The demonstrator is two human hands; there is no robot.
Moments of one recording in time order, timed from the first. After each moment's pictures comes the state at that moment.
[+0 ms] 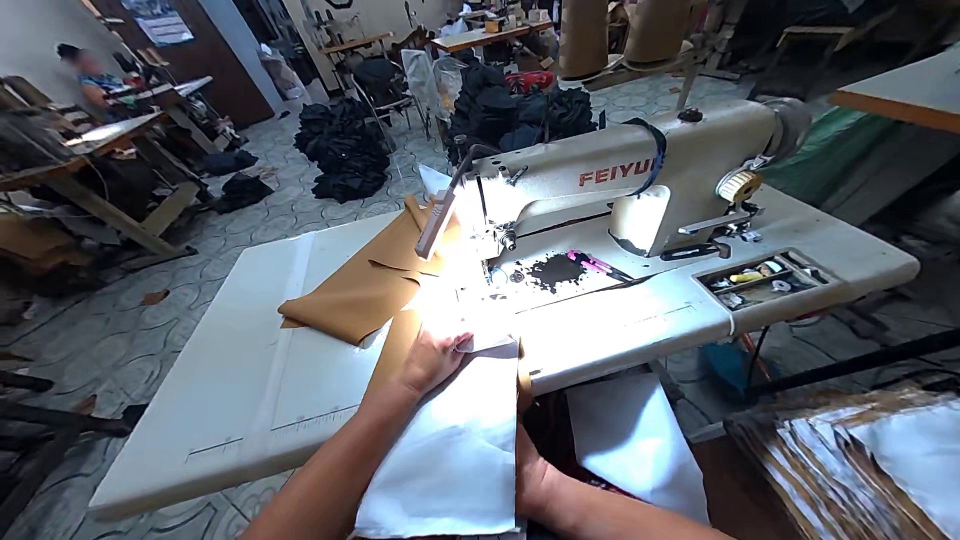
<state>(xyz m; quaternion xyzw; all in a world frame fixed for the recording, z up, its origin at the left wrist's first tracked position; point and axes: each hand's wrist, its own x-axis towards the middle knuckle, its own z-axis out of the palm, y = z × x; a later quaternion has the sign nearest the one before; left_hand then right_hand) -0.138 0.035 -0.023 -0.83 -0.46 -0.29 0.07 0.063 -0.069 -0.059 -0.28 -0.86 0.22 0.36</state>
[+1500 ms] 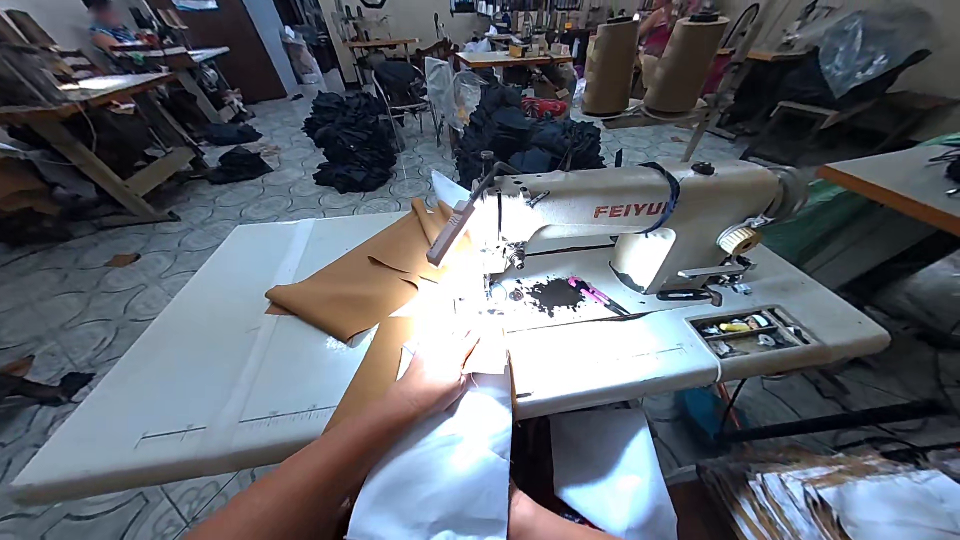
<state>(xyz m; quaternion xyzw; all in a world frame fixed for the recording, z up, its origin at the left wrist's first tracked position) -0.099 0.021 0.023 -0.76 -0.63 0.01 -0.15 0.080 -0.068 -0.019 -0.31 -0.82 0.49 -0.03</state>
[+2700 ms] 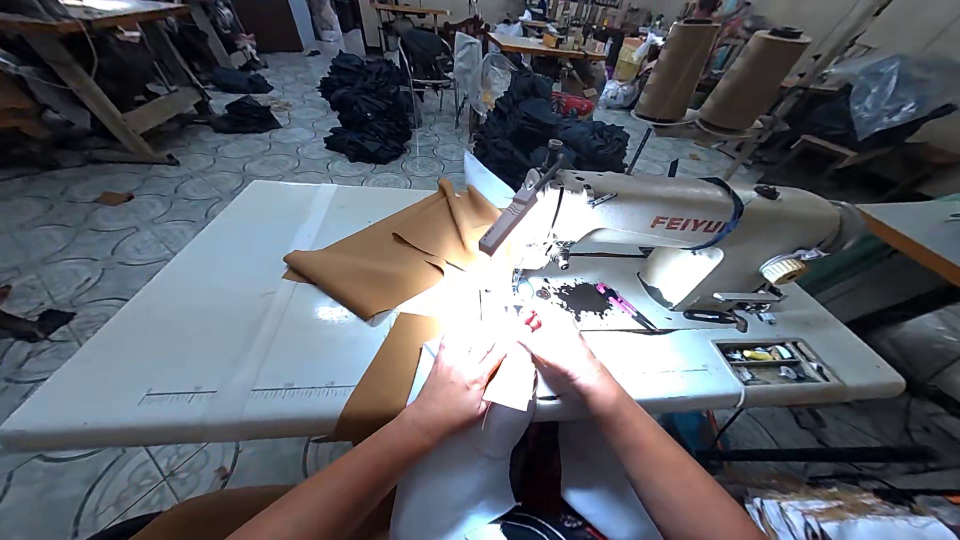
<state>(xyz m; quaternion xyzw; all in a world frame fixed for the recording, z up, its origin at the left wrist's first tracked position) -0.102 -0.012 -0.028 -0.79 -0.57 -0.23 0.00 0.068 0.098 0.030 -0.45 -0.83 0.27 0.18</state>
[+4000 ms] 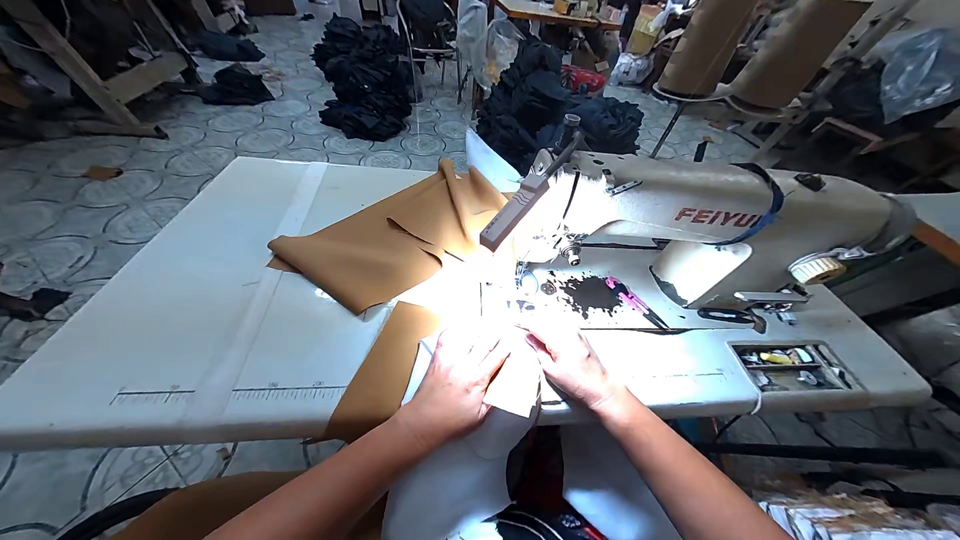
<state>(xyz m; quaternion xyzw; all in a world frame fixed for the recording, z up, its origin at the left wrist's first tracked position) -0.102 -0.007 -0.033 -0.80 -0.56 -0.23 0.03 0.094 0.100 -0.017 -0.28 -0.91 0.13 0.27</state>
